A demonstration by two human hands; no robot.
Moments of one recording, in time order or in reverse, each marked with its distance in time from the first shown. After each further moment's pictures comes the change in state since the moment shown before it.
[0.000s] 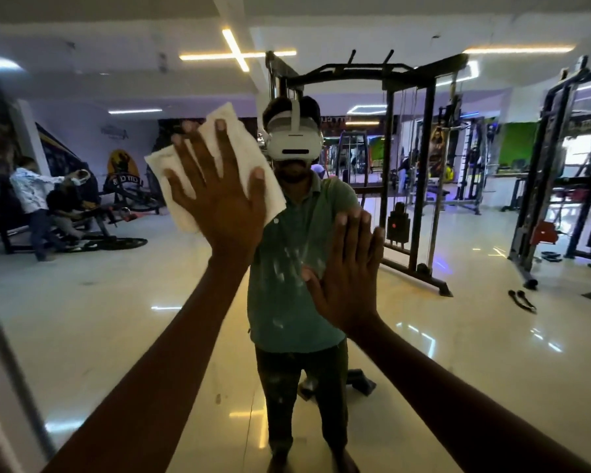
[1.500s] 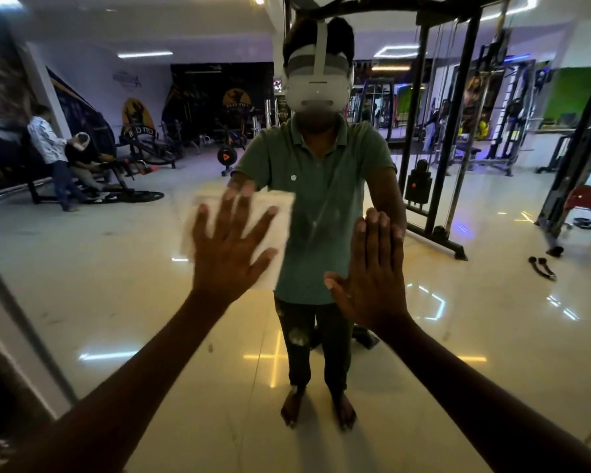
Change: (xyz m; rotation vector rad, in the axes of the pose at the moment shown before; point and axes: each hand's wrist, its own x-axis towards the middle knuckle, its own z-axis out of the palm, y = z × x) left_hand -0.136 -0.072 0.030 0.084 -0.126 0.663; right_hand -0.080 0.068 0.001 0.034 -0.166 -0.152
